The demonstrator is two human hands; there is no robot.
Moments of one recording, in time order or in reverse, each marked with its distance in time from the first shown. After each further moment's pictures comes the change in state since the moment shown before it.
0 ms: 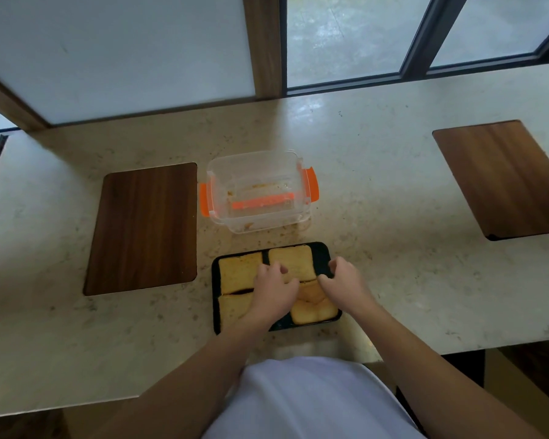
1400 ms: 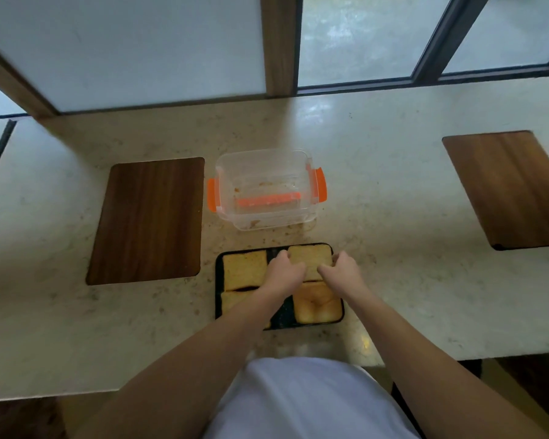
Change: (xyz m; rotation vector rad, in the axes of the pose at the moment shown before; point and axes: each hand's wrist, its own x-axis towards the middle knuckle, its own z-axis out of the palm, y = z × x) left_hand 0.033 0.022 0.003 -0.174 -0.099 -0.179; right_hand 0.016 -0.023 -0.004 0.087 -0.031 0.135
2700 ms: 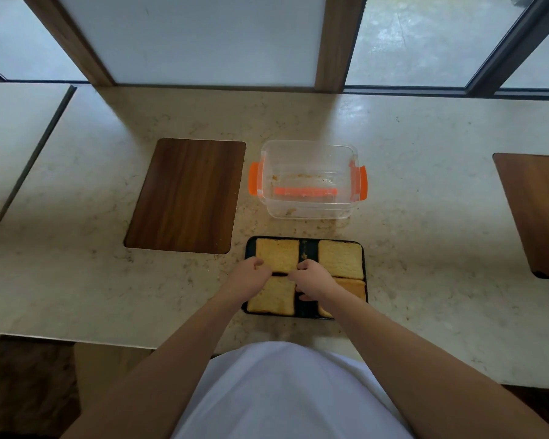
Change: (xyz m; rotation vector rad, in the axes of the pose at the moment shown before) left_hand -0.017 -0.105 -0.090 -0.011 0.102 -0.006; right_hand -0.030 -0.047 0.089 0.049 -0.387 0.006
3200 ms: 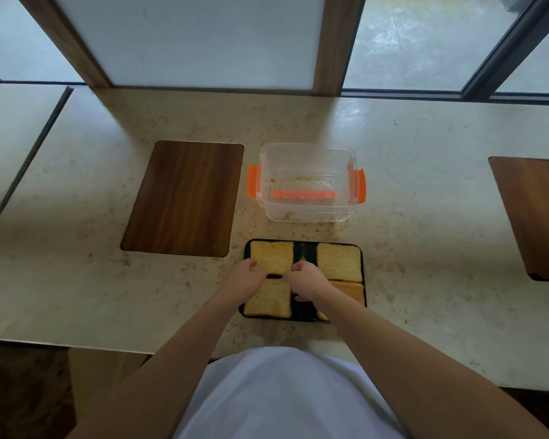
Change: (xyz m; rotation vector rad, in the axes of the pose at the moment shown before) left_hand 0.006 -0.003 -0.003 -0.032 0.035 -0.022; right_hand 0.001 -0.010 0.006 -0.026 0.006 0.003
